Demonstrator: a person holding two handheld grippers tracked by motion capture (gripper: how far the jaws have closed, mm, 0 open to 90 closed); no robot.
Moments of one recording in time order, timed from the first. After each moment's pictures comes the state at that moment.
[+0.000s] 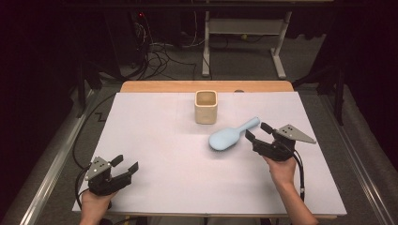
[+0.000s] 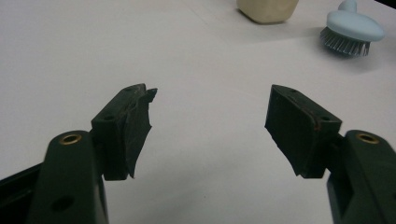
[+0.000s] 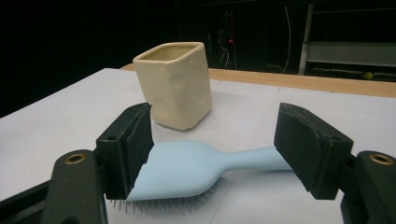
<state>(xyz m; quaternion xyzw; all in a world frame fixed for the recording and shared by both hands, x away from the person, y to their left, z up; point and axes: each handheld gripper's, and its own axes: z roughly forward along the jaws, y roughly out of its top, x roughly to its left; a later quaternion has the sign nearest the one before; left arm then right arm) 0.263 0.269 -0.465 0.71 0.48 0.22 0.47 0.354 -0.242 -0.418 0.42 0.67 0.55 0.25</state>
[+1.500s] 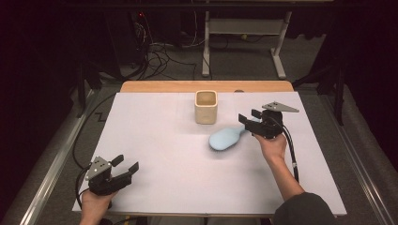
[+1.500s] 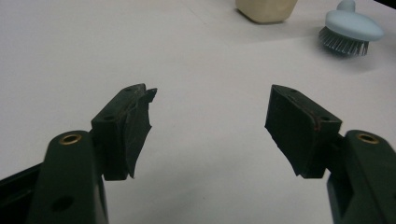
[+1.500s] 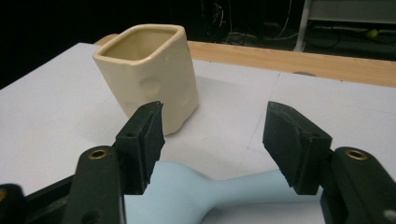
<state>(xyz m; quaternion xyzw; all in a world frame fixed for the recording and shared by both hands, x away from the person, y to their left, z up) 0.263 0.268 -0.465 0.71 0.47 0.22 0.47 0.419 -0.221 -0.397 0.46 0.72 0.48 0.21</state>
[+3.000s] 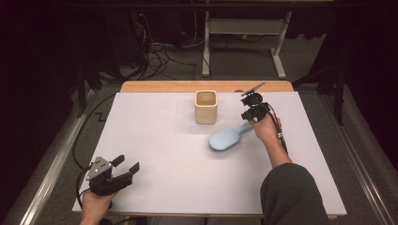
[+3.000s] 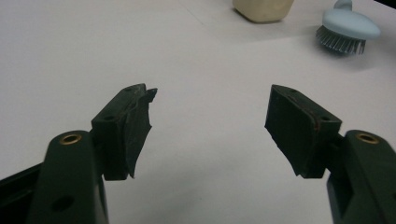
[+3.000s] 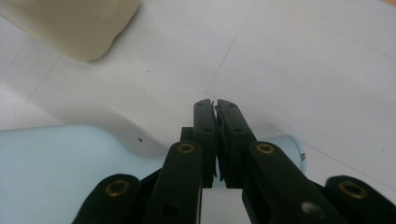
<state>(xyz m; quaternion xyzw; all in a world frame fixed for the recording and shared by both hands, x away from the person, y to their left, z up) 0.263 0.267 -0.465 0.71 0.47 0.22 0.47 0.500 -0.192 -0.398 0.50 0.83 0.20 0.15</state>
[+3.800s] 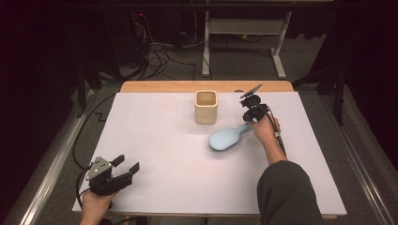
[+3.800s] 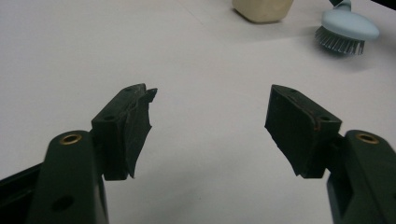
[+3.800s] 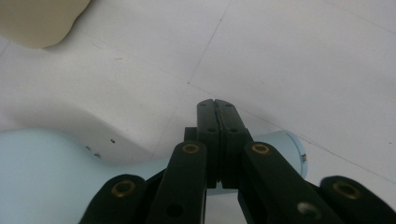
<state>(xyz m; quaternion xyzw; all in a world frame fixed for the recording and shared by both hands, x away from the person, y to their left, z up) 0.263 0.267 -0.465 0.71 0.47 0.22 0.47 0.512 -0.192 -0.416 0.51 0.83 0.16 0.15</state>
